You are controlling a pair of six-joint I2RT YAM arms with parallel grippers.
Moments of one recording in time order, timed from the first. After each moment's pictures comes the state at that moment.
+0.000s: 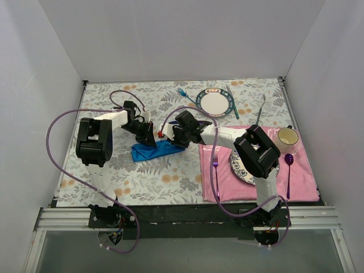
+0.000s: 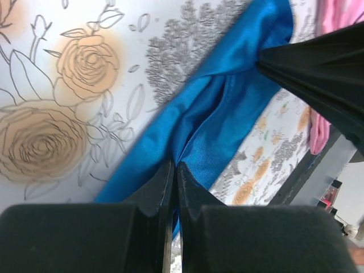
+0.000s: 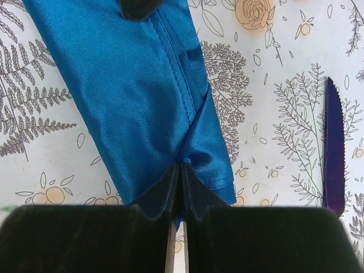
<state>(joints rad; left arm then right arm) -0.13 2.00 1.31 -0.72 0.75 0.18 0.81 2.00 1.33 -0.20 -0.29 -0.66</state>
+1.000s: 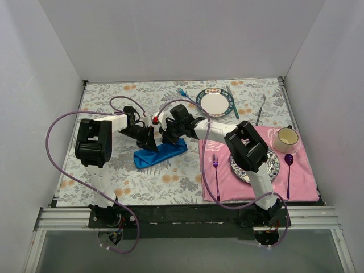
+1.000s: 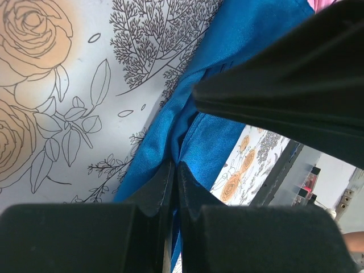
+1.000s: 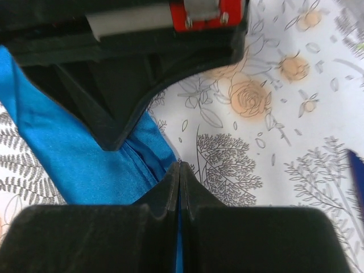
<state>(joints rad) -0.13 2.00 1.22 -0.68 0.82 0.20 0.79 2.14 1.51 -0.11 -0.51 -0.34</state>
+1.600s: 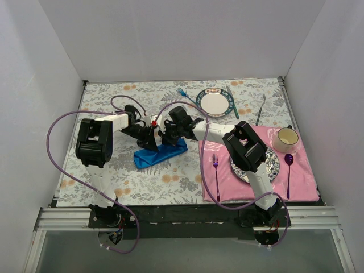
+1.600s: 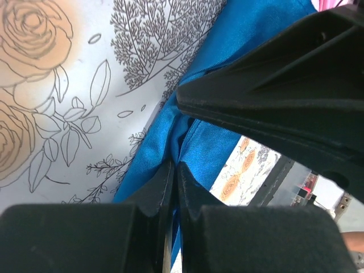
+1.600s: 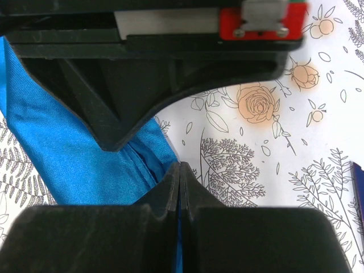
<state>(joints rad) -0.14 2.00 1.23 -0.70 0.82 0.18 0.81 2.17 1.51 -0.11 -0.51 -0.42</state>
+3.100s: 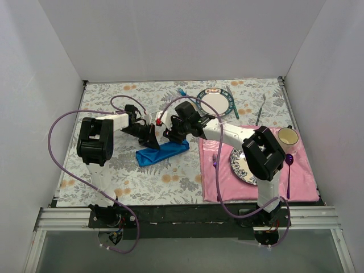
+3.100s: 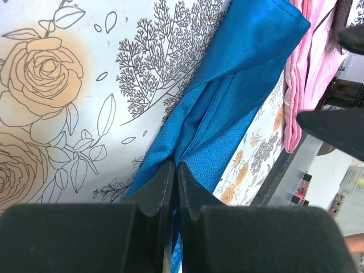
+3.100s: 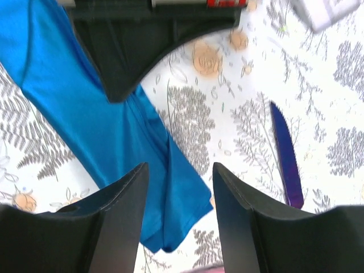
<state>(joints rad) -0.14 2.04 1.25 -0.64 0.85 0.14 0.80 1.95 1.43 -0.25 -0.32 -0.53</state>
